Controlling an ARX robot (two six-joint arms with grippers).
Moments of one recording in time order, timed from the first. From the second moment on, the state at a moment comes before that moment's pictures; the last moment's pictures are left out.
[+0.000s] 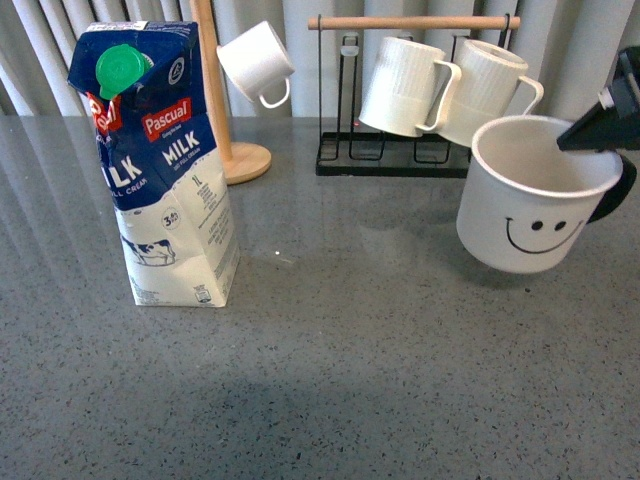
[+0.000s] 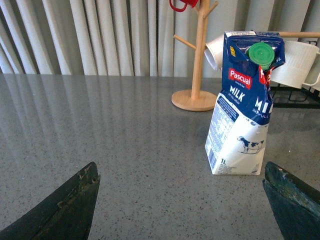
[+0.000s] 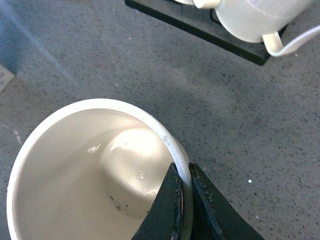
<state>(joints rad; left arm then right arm) 0.00 0.01 0.01 0.00 0.00 0.00 0.07 1.71 1.25 -0.30 -0.37 -0.29</state>
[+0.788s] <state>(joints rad) 0.00 0.01 0.01 0.00 0.00 0.00 0.26 1.74 1.18 -0.21 -0.31 -0.10</state>
